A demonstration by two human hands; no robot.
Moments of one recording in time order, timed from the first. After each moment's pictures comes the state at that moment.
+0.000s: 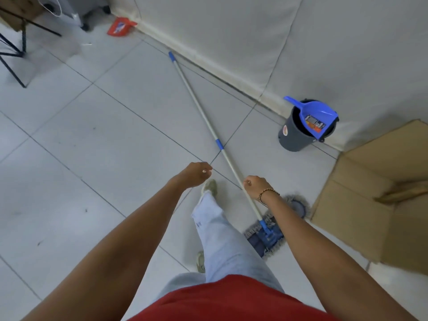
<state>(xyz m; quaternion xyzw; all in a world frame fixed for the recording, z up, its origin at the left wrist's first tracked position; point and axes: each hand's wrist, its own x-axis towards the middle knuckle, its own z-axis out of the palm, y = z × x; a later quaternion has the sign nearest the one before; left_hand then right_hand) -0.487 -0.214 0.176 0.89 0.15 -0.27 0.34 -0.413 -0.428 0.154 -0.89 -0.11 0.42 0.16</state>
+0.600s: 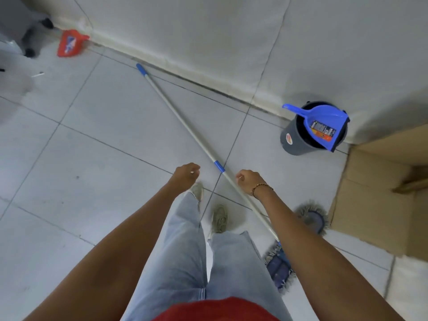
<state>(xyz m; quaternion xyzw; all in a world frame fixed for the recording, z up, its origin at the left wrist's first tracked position) -0.235 -0.060 0.134 0.86 0.21 -0.30 0.37 -0.182 -0.278 0.128 -0.86 -0.02 0.44 0.25</state>
